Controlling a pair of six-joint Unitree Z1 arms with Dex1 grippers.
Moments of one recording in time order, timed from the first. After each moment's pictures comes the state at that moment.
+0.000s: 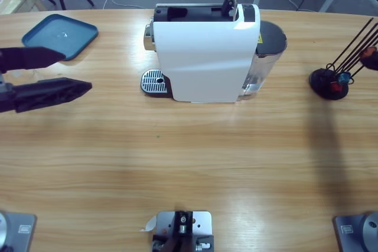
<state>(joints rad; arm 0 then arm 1) -0.85 1.10 -0.65 0.03 -0.09 -0.08 0.04 1.30 -0.47 -0.27 -0.11 0.11</state>
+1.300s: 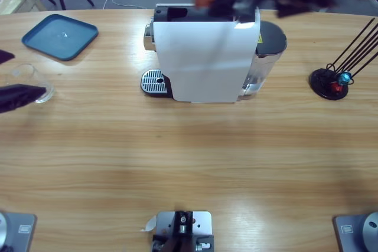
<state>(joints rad) -0.87 0.96 -0.76 0.36 0.11 0.02 0.94 1.51 -1.35 0.37 -0.05 -0.40</state>
